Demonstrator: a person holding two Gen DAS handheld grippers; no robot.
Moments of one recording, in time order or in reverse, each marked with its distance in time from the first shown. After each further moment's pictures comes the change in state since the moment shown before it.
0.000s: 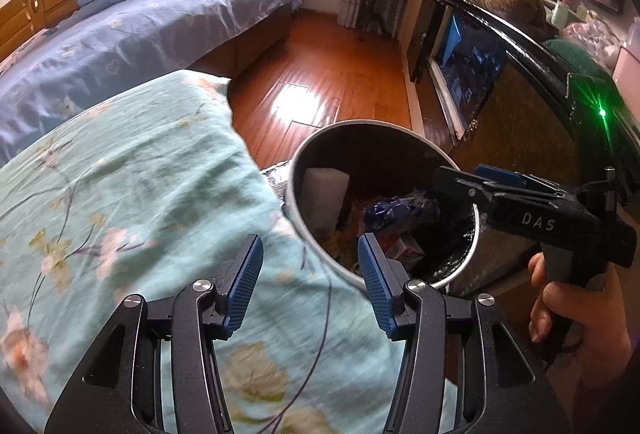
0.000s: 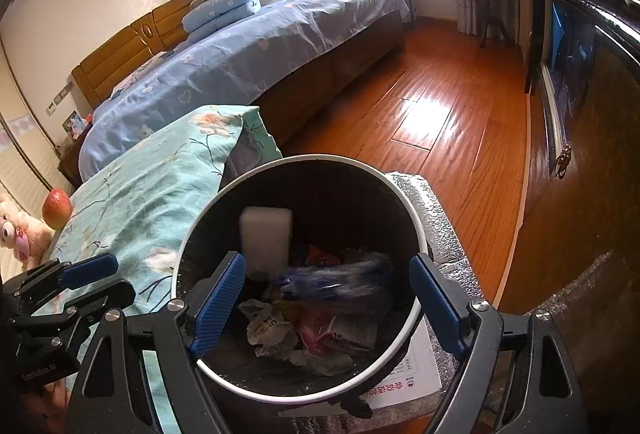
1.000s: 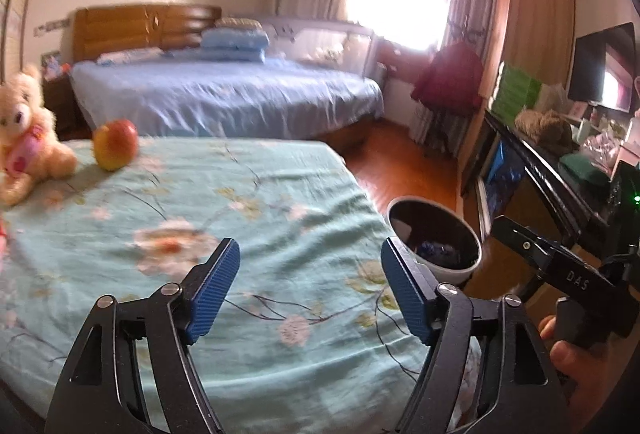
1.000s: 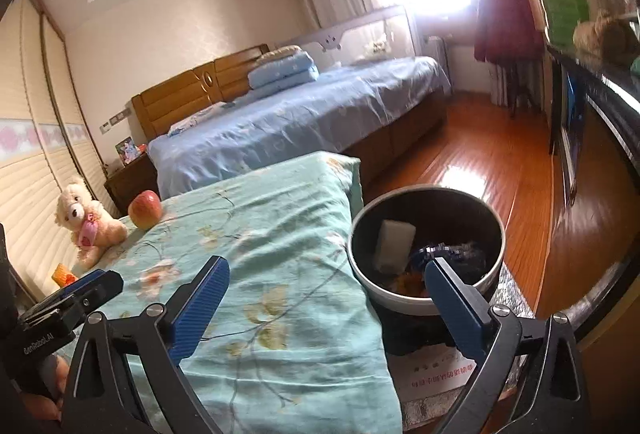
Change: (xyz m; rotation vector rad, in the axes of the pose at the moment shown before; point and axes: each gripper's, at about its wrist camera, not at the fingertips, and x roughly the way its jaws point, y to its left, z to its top) left arm -0.193 0.063 -0.132 -0.253 -0.422 0.214; right arm -0.128 0.129 -0.082 -0.112 -0.307 0.107
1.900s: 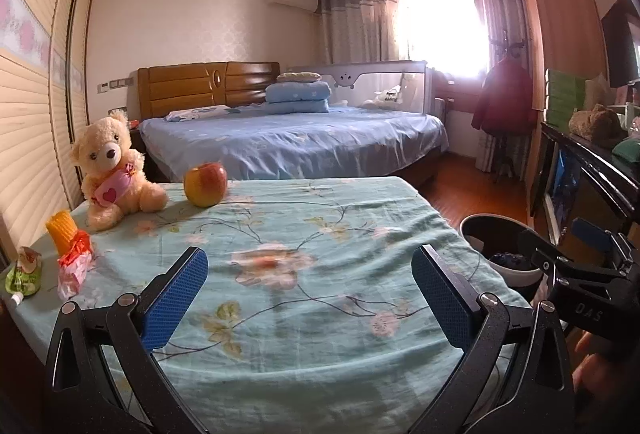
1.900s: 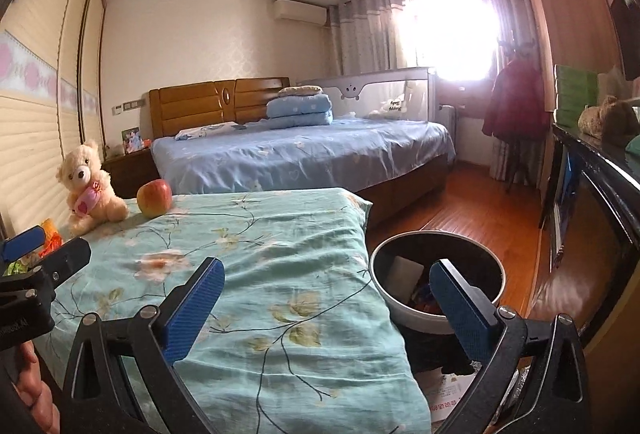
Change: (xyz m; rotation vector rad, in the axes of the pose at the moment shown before) left arm -0.038 0.016 -0.038 0.073 -0.172 0.269; right arm -0.010 0.058 -0.041 -0.193 -0.151 -0.051
